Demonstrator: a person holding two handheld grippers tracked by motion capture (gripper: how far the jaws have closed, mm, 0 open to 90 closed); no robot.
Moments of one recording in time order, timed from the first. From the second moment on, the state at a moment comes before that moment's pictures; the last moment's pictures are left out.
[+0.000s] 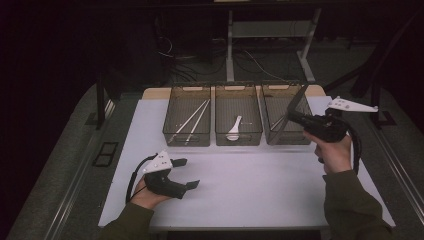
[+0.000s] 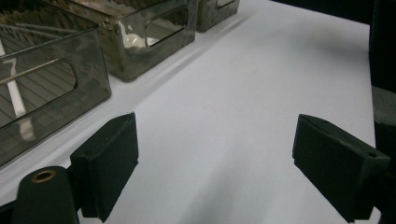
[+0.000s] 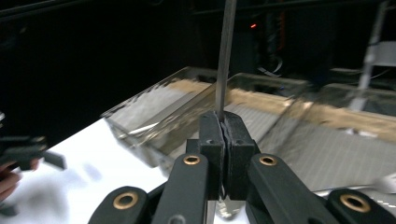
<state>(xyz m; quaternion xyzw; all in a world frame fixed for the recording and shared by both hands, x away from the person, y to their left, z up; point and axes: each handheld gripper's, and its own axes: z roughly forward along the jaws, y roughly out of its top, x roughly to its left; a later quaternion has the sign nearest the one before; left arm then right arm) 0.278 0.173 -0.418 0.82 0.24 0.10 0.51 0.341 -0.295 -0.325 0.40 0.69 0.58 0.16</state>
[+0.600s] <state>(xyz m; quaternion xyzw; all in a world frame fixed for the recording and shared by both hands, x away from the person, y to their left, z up) 0.278 0.180 -0.419 0.82 0.25 0.10 0.51 0.380 -0.349 -0.311 0.47 0.69 0.49 0.25</state>
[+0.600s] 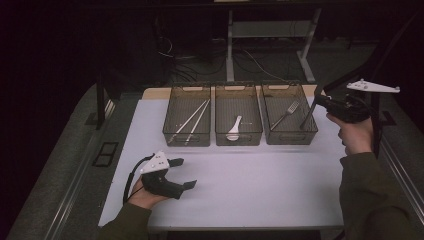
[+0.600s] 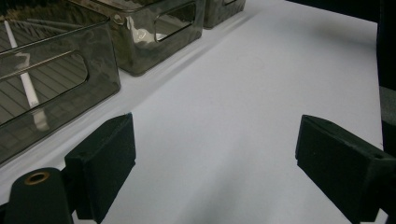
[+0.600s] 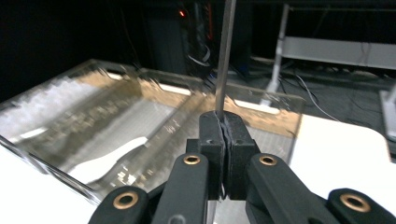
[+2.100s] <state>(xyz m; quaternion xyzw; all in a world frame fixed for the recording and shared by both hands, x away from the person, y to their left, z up) 0.279 0.176 -0.420 0.82 0.25 0.08 0.50 0.459 -0.299 -0.381 0.51 0.75 0.37 0.20</state>
